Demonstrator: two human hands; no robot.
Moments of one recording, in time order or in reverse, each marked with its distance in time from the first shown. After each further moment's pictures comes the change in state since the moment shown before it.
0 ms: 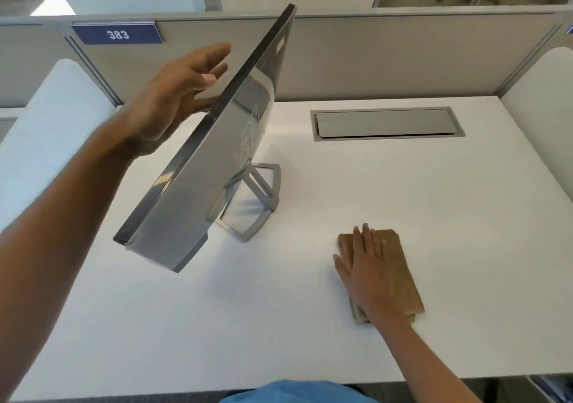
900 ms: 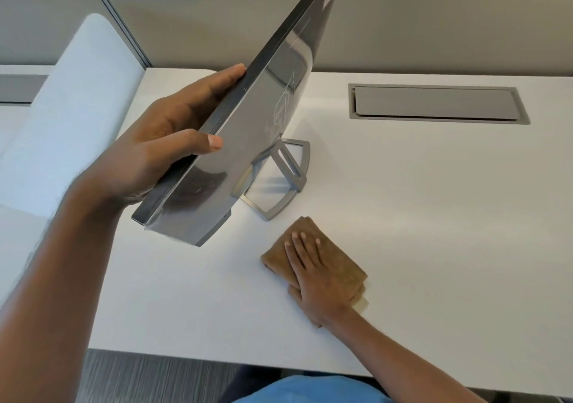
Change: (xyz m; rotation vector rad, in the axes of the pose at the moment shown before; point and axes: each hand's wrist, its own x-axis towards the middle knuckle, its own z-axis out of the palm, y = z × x) left_hand -0.096 -0.006 0.019 -0.056 -0.003 -0.064; right_hand -0.036 -0.108 0.057 0.025 -0.198 -0.640
